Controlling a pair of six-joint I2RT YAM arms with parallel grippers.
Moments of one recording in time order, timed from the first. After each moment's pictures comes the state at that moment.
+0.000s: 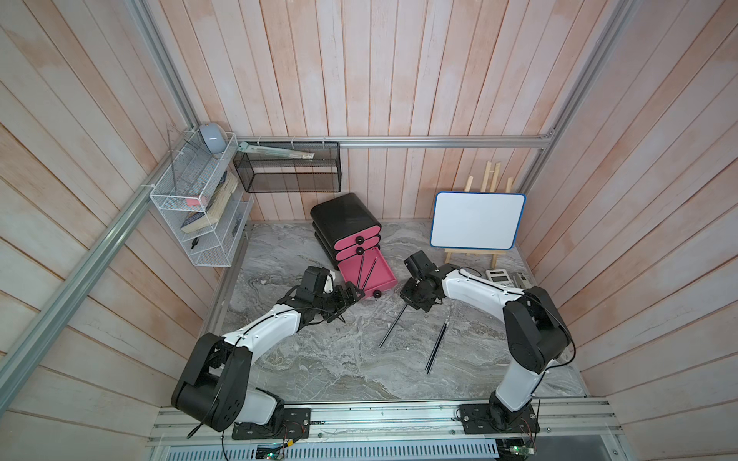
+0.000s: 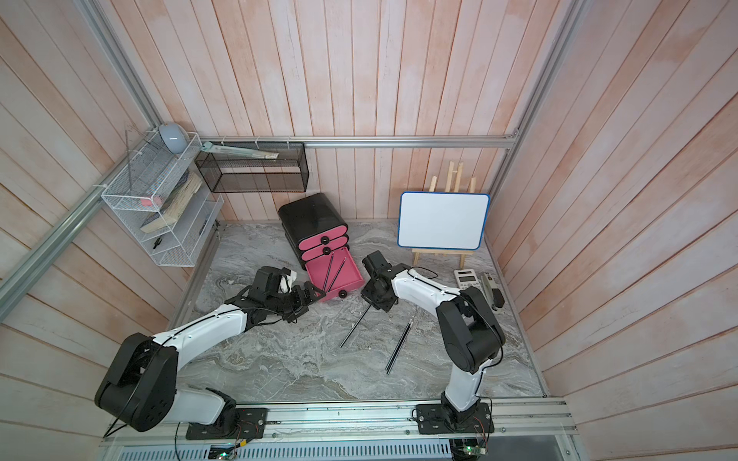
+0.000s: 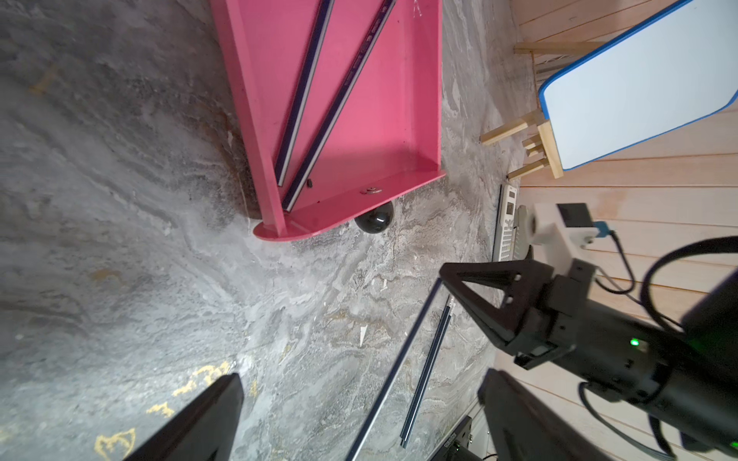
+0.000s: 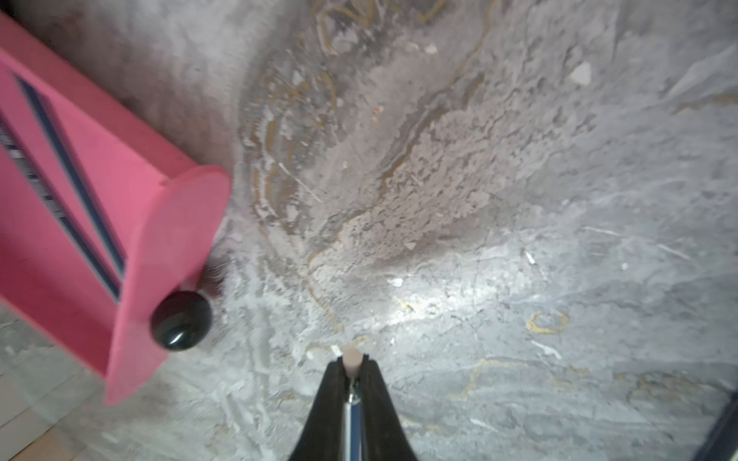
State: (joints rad) left arm -0.40 1.42 0.76 -0.12 0.47 -0.88; right arm 0.59 1.76 1.20 -0.63 -0.05 1.15
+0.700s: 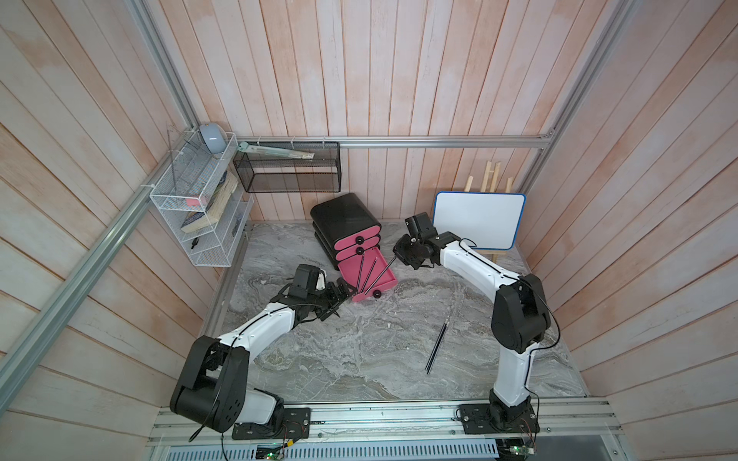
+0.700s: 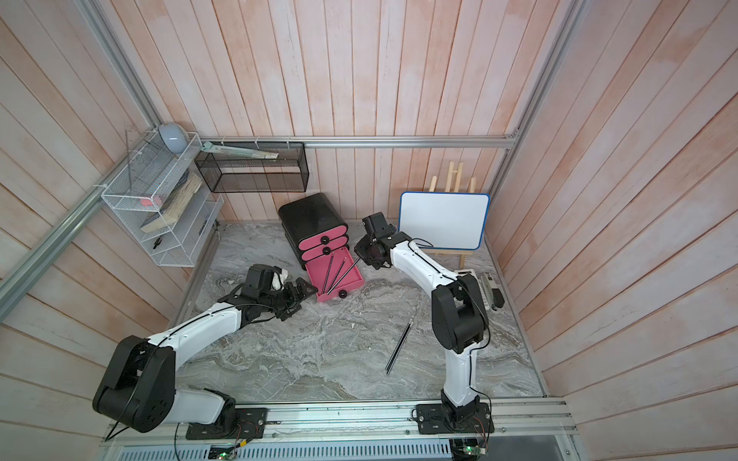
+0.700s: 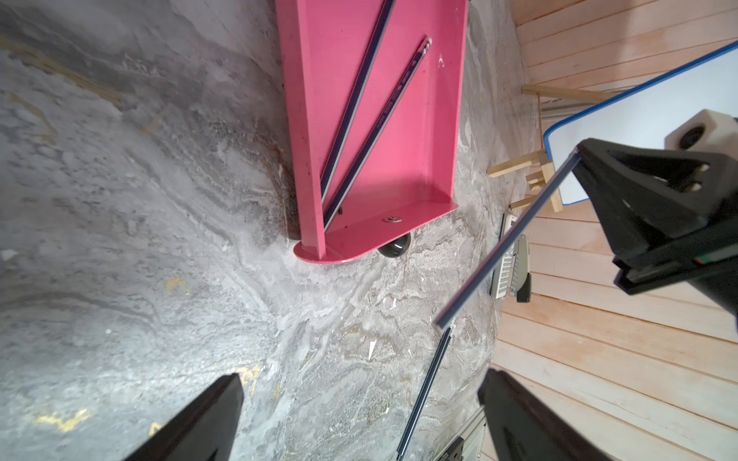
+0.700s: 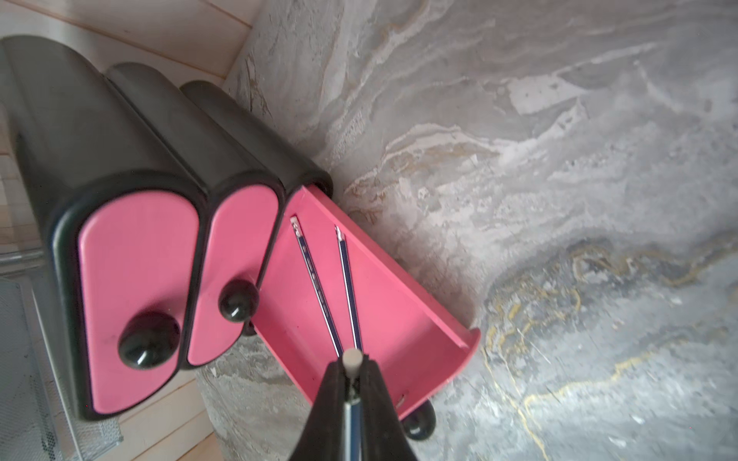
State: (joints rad) left arm -0.32 1.41 0.77 -0.16 0.47 -0.89; right arm 0.50 1.98 1.68 -0.58 -0.07 1.13
